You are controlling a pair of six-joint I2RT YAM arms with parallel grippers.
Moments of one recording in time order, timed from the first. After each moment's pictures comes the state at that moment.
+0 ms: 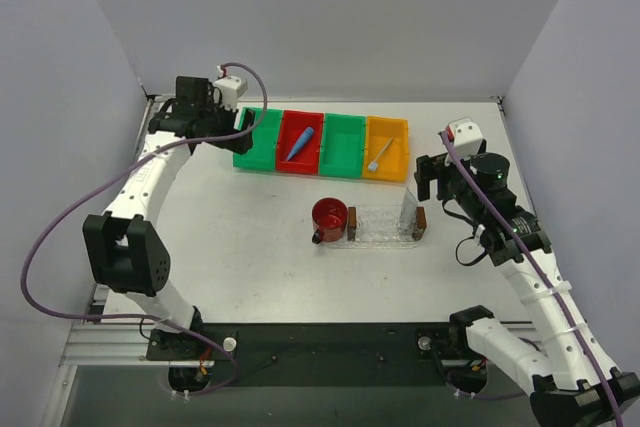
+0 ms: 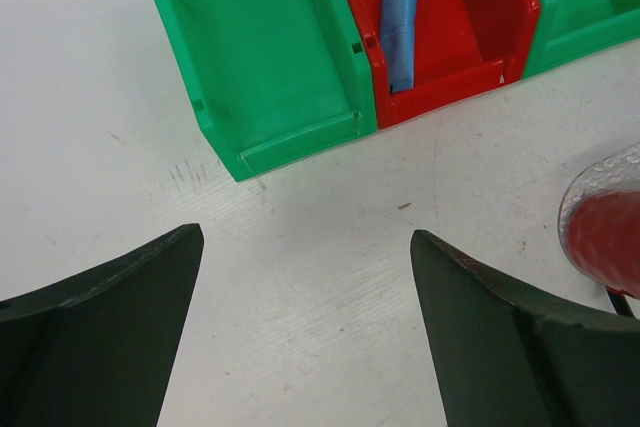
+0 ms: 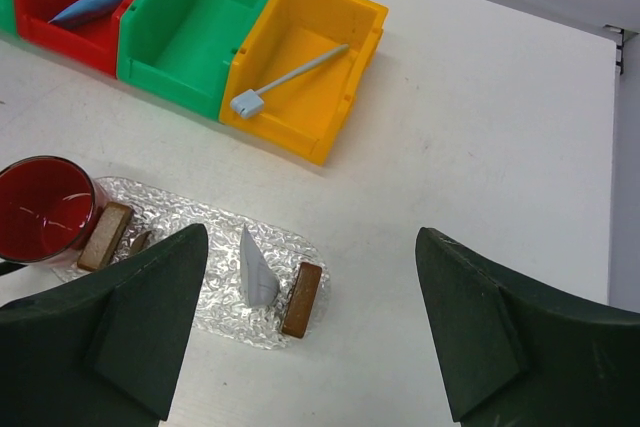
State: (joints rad) left arm -0.14 1.65 1.55 -0.65 0.23 0.18; right arm 0.30 0.87 0.95 -0.45 0.06 -0.09
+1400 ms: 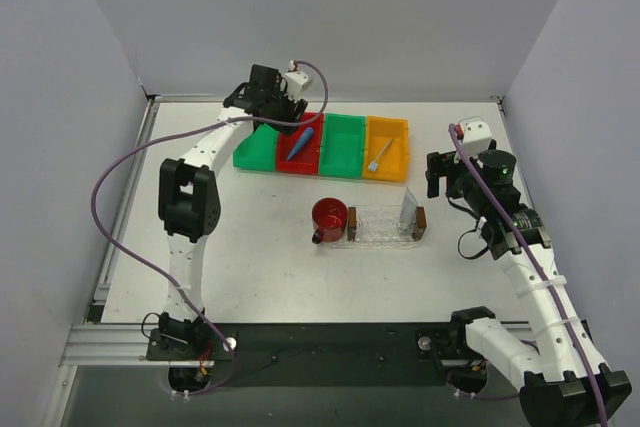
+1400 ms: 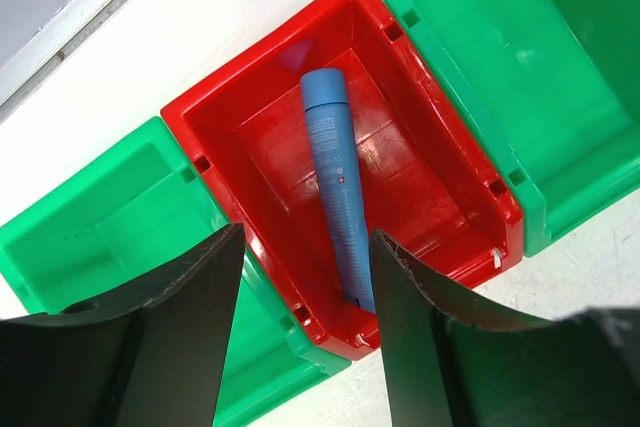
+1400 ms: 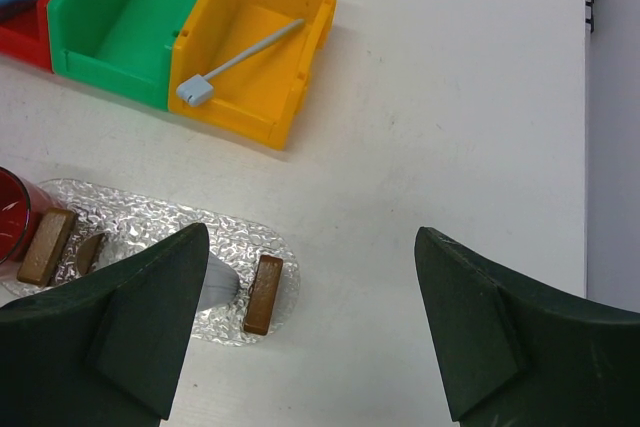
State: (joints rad) left arm -0.34 2.21 2.03 -0.55 0.20 0.27; right arm 0.18 0.90 0.92 -0.43 0.04 -0.11
